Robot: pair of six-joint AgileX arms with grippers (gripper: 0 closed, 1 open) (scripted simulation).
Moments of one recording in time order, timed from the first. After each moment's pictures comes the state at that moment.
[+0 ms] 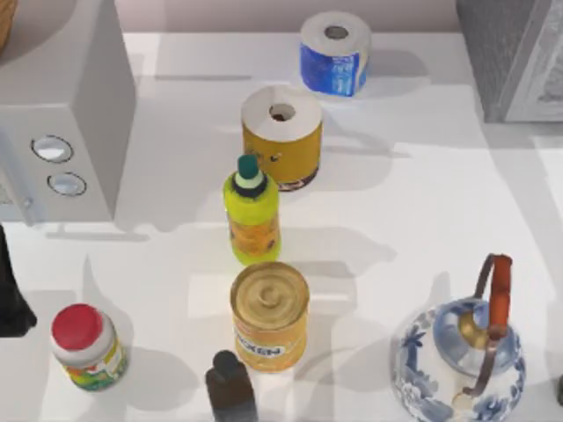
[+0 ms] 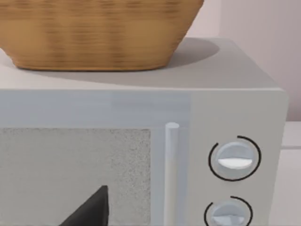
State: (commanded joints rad) left arm 0.00 0.00 0.00 0.00 0.00 0.00; right arm 0.11 1.52 1.76 -0.24 0.13 0.01
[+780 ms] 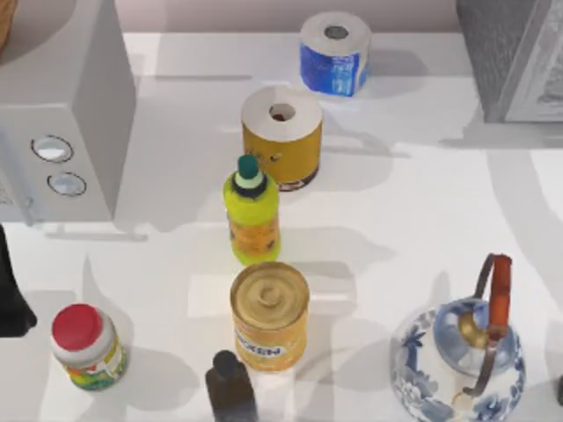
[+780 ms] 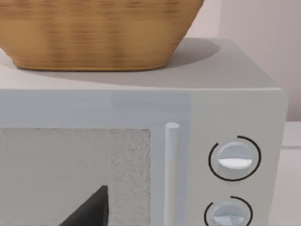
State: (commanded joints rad) left arm 0.00 0.00 0.00 0.00 0.00 0.00; right arm 0.25 1.17 1.81 -0.64 0.27 0.01
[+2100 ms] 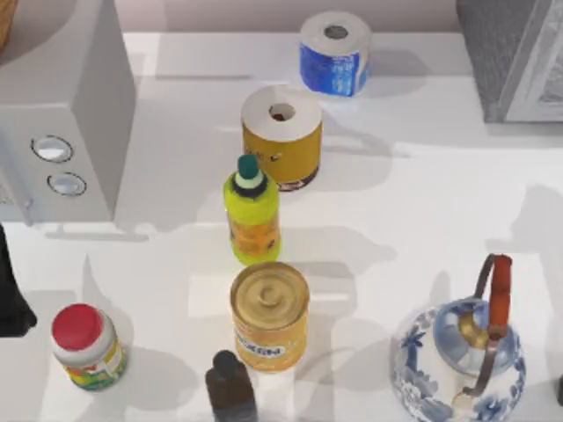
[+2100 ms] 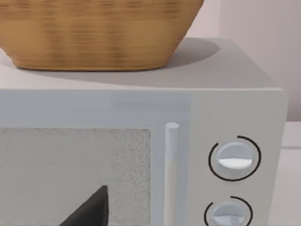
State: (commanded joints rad) left arm 0.00 0.00 0.00 0.00 0.00 0.00; right arm 0.13 0.52 0.80 -0.32 0.14 0.01
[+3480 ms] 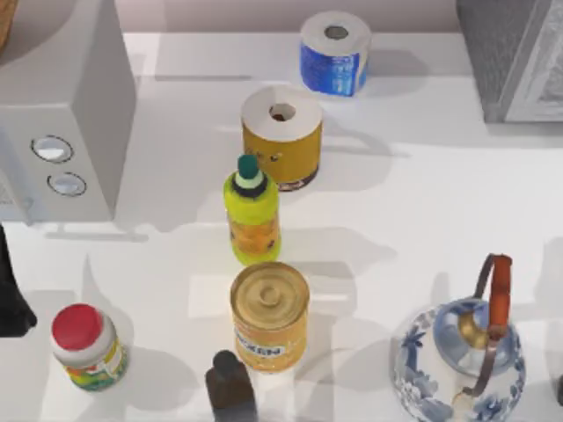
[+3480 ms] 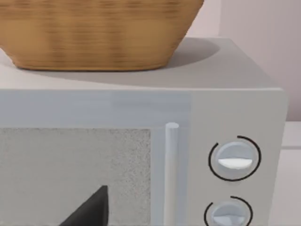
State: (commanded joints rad) left arm 0.00 0.00 0.00 0.00 0.00 0.00; right arm -0.02 0.22 0.06 0.20 -0.10 0.00
